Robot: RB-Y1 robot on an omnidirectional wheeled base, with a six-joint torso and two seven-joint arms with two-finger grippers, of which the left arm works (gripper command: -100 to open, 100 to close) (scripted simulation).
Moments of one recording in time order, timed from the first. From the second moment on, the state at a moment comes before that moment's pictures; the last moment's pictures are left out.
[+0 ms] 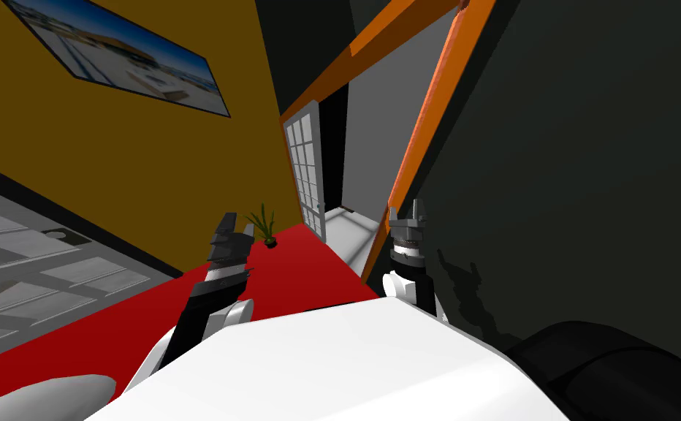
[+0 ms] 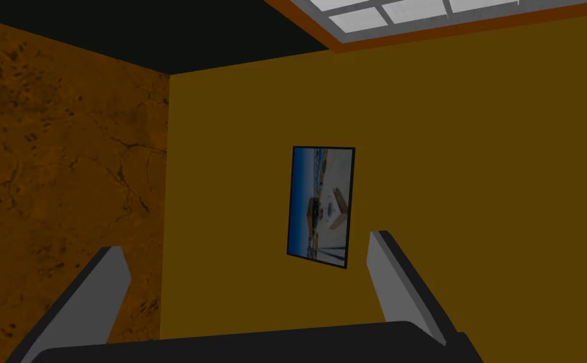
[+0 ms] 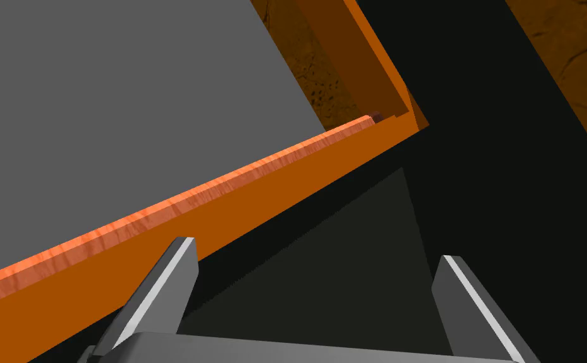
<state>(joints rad) 0.51 -0.01 0.06 -2.32 -0.10 -0.36 -0.03</state>
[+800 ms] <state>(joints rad) 0.52 0.03 0.07 -2.24 -0.16 -0.42 0.11</state>
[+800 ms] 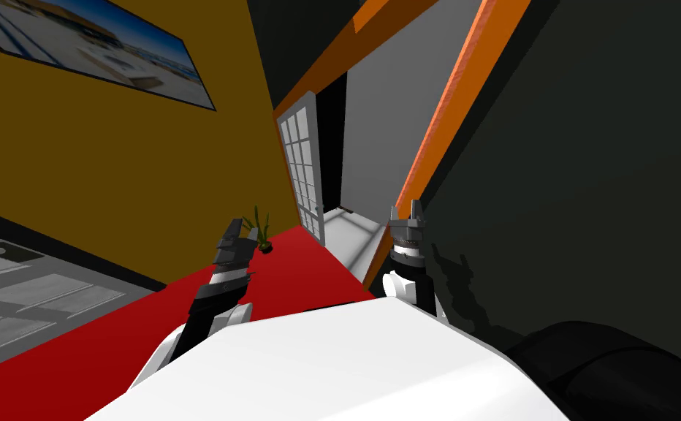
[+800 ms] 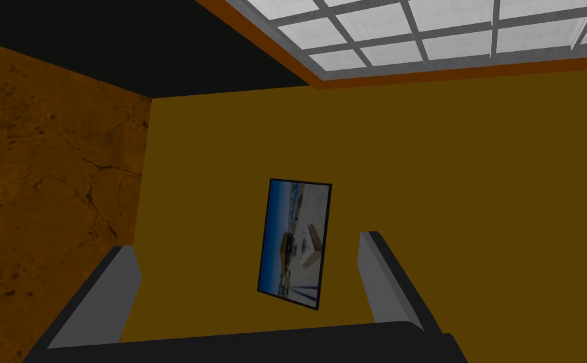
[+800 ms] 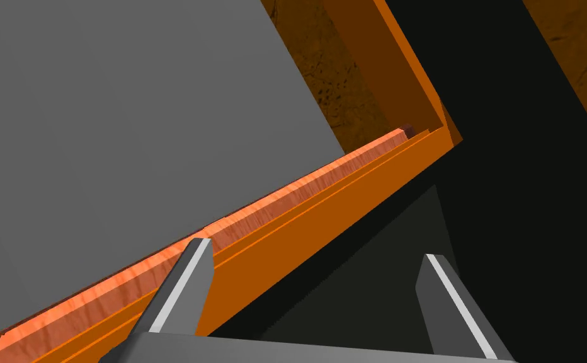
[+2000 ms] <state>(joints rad) 0.52 0.07 0.10 -2.11 -0.25 -0.53 0.34</state>
